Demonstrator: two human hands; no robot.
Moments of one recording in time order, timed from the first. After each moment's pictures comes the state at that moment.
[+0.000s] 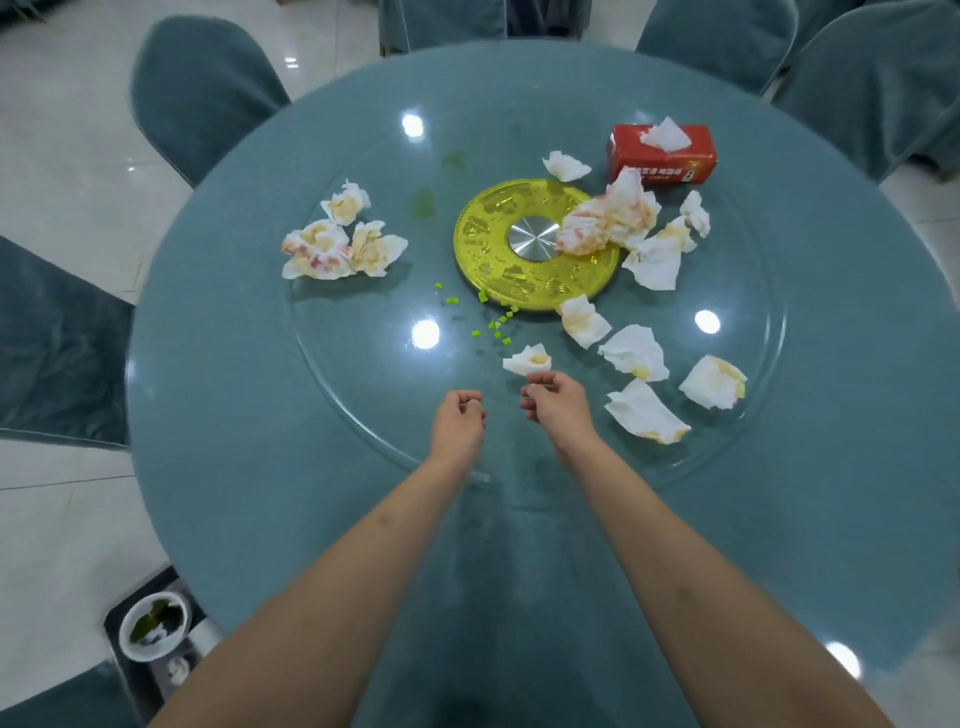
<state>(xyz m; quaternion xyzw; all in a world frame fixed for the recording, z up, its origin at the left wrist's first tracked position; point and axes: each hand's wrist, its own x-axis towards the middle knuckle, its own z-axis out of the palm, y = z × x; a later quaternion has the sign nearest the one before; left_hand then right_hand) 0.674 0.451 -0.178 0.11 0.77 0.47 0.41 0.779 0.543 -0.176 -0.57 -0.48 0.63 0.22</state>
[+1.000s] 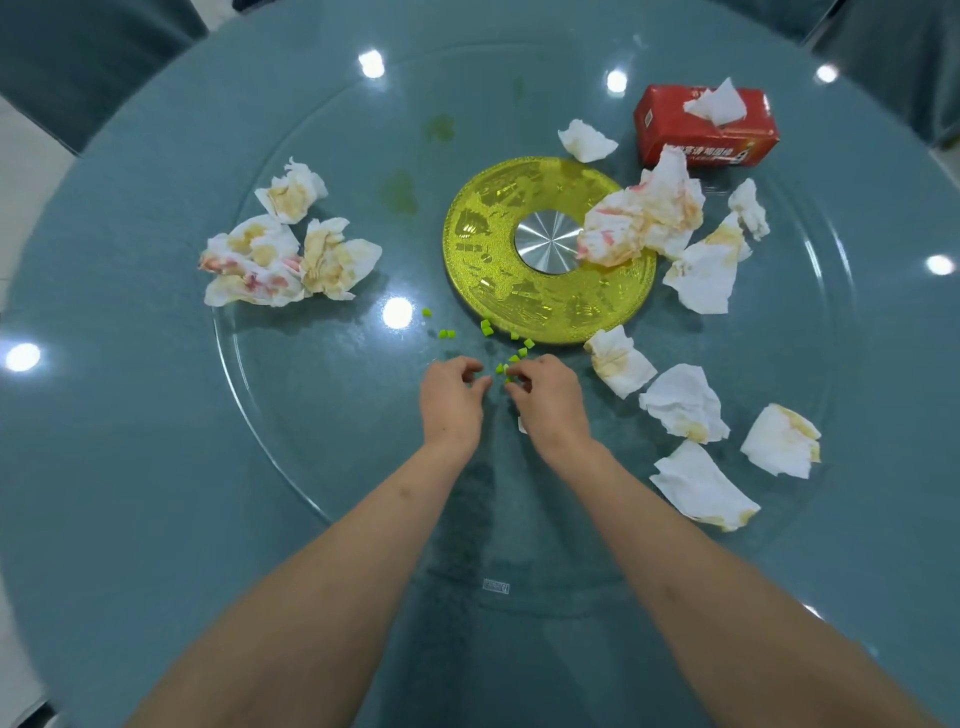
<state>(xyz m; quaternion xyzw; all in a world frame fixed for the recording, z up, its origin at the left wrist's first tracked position) 0.566 0.582 -0.258 0.31 0.84 0.34 0.28 0.684 0.649 -0.249 -0.52 -0.79 0.31 0.08</state>
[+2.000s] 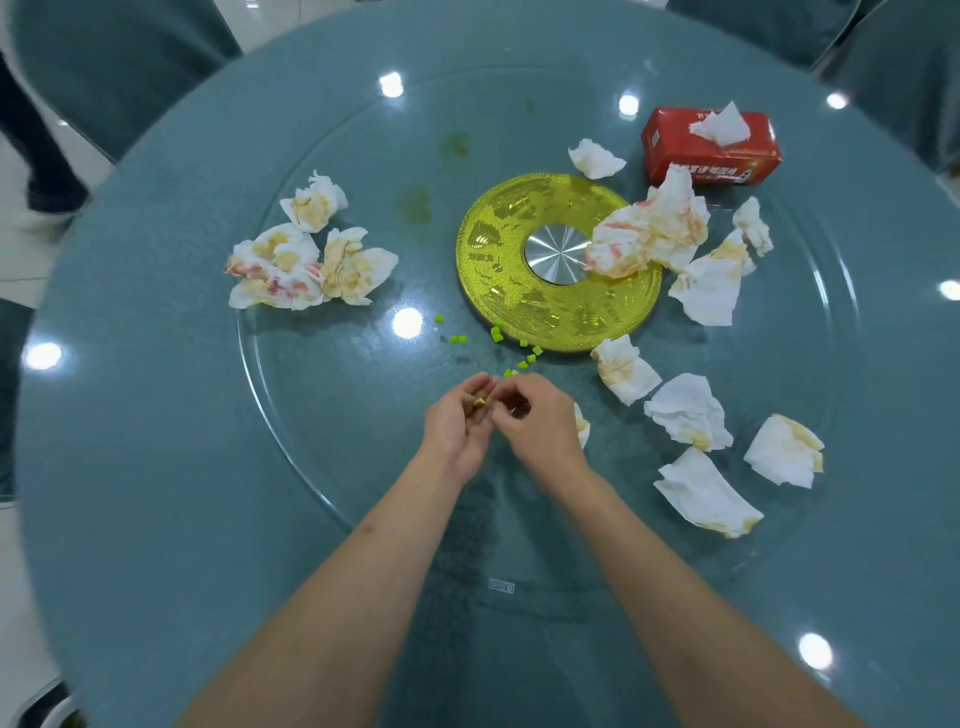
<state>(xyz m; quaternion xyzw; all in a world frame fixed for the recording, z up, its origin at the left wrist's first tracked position) 0.579 0.564 -0.231 -0.21 0.44 0.67 0.56 0.683 0.602 -0.212 -0.48 -0.73 0.43 0.21</state>
